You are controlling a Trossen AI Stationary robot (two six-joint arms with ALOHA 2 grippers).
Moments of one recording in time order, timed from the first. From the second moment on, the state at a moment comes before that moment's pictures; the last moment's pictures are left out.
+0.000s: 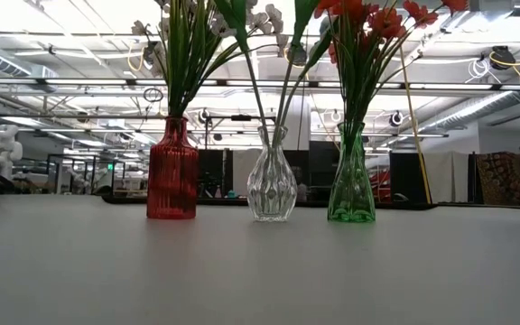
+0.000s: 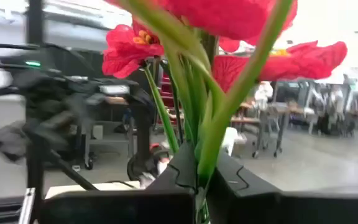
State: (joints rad) left arm -0.86 1.71 1.69 -0.34 -1.25 0.17; right arm 0.97 1.15 0.96 0.87 1.26 -0.69
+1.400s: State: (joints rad) left arm -0.88 1.71 1.55 -0.55 -0.89 -0.33; right arm 0.72 0.96 0.53 0.96 1.17 -0.42
